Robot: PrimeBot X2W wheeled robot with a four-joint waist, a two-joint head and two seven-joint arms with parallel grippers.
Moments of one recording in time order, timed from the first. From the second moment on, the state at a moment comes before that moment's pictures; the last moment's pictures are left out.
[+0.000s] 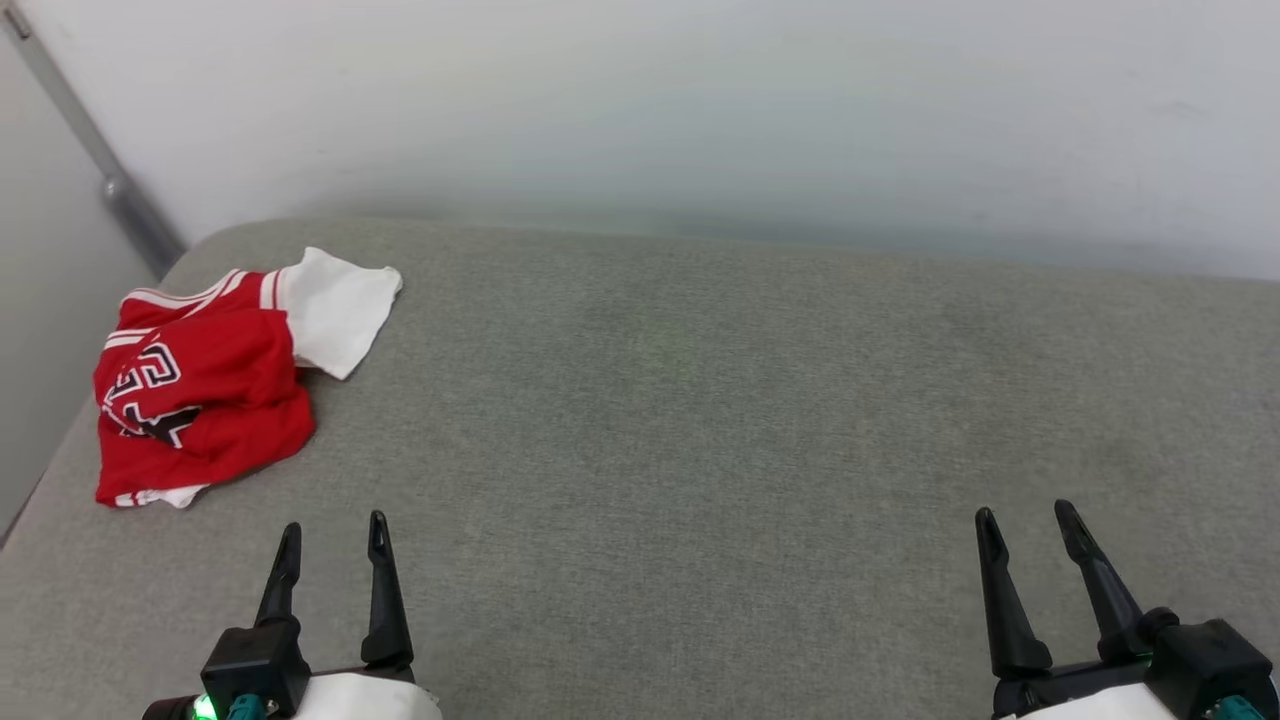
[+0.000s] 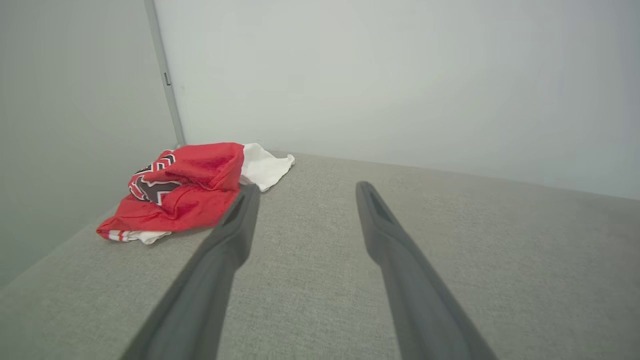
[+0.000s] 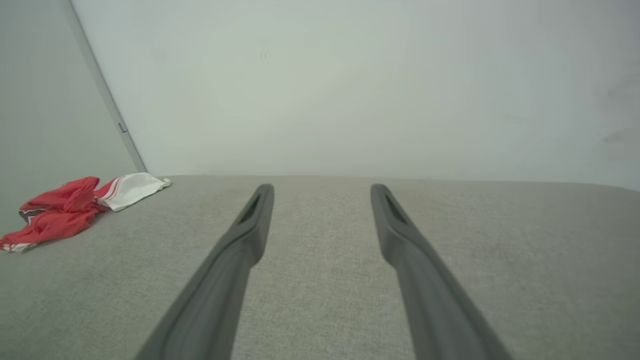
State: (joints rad) left arm 0.10 0.05 -0.01 0.02 -0.14 0.09 -0.26; right arm 0.12 -0.05 0.03 0.00 0.16 0.13 -0.26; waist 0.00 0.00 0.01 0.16
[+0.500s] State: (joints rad) left arm 0.10 0.05 0.02 0.01 -0.15 0.11 -0.26; right arm 0.12 -0.05 0.04 -0.01 0.12 0.13 -0.26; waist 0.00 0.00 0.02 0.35
